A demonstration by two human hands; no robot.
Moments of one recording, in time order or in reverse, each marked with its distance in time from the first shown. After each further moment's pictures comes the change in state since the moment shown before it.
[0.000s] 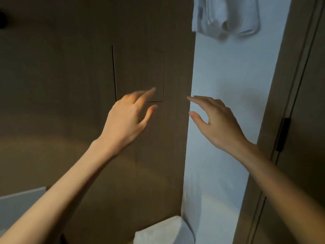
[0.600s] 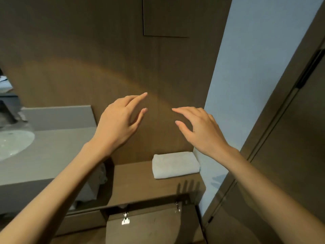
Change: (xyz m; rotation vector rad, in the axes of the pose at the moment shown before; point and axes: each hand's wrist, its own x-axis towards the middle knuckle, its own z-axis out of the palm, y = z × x) left_hand -0.212 0.063 -0.046 0.104 -0.238 -0.233; right_hand -0.189 -0.047 0.035 0.244 -0.392 -0.082
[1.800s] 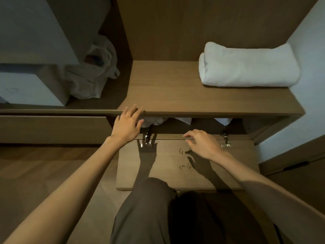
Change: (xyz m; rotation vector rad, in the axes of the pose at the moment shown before) left_hand -0.503 -0.254 0.548 -0.010 -0.670 -0.561; right_hand -0.269 0.166 0.708 0.094 -0.748 0.130
